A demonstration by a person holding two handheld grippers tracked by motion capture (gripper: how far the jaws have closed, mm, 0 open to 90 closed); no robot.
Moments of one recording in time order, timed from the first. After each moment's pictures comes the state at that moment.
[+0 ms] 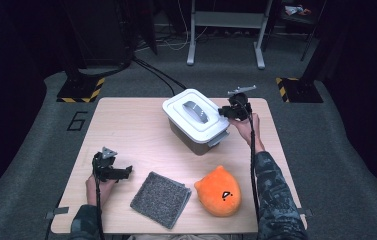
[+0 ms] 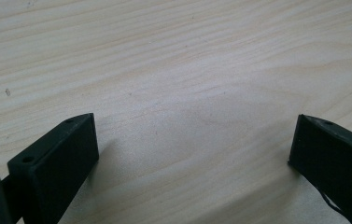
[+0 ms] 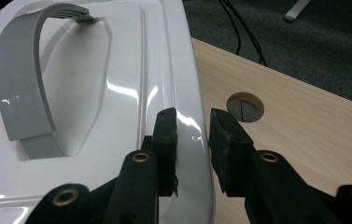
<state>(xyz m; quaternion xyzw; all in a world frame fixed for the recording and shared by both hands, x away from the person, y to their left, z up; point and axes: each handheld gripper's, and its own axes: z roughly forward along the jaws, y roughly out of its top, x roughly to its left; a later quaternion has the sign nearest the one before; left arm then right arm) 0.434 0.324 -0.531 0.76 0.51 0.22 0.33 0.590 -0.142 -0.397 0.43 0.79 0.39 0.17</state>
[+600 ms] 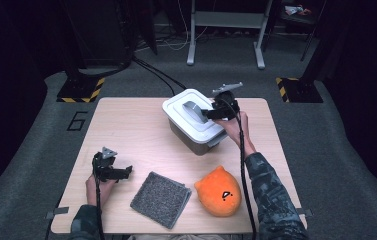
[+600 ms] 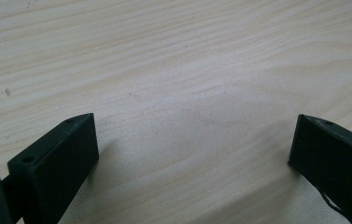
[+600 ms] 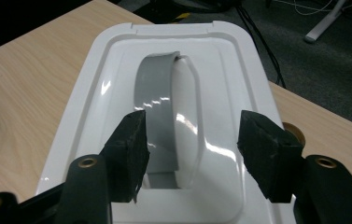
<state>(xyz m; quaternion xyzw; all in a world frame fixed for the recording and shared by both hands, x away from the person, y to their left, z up) 0.434 0.324 -0.531 0.76 0.51 0.22 0.33 0.561 -0.088 -0.365 0.38 0.81 0.40 0.18</state>
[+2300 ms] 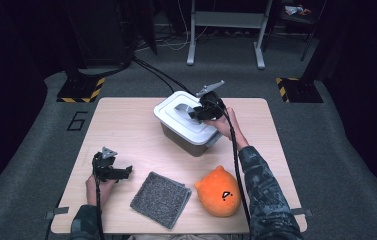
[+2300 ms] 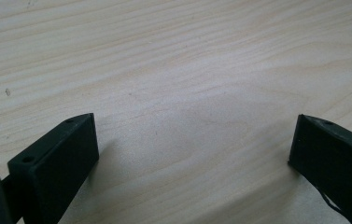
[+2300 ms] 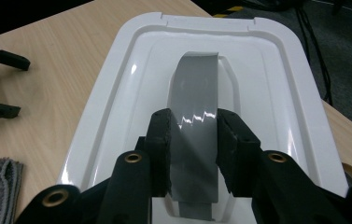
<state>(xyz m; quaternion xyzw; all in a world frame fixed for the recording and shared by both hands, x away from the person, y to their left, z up) 0.434 0.324 -0.531 0.76 0.51 0.22 0.33 0.576 -0.054 -0.372 0.27 0.87 0.40 0.12</state>
